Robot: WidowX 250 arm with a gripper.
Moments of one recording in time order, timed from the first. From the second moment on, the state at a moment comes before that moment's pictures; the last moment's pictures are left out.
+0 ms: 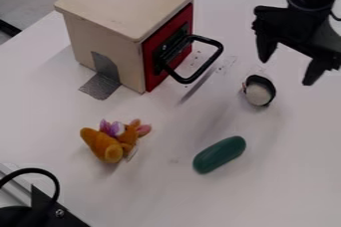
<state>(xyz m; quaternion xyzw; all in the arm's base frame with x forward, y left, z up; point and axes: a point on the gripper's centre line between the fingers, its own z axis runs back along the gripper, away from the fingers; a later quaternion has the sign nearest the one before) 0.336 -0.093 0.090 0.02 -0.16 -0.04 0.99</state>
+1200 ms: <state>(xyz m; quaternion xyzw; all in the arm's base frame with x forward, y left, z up) 0.375 -0.082 0.002 0.02 -0.05 0.01 1.00</state>
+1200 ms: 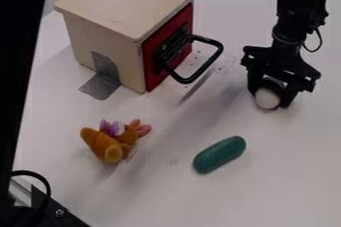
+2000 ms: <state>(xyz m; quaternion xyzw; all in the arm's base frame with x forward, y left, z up) 0.472 -0.089 0.049 -0.01 -0.09 0.04 1.00</state>
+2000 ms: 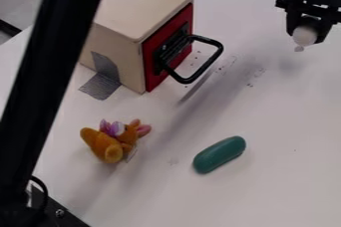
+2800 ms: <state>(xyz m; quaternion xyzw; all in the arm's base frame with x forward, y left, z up) 0.466 -0.087 0.009 0.01 -0.04 0.05 1.00</state>
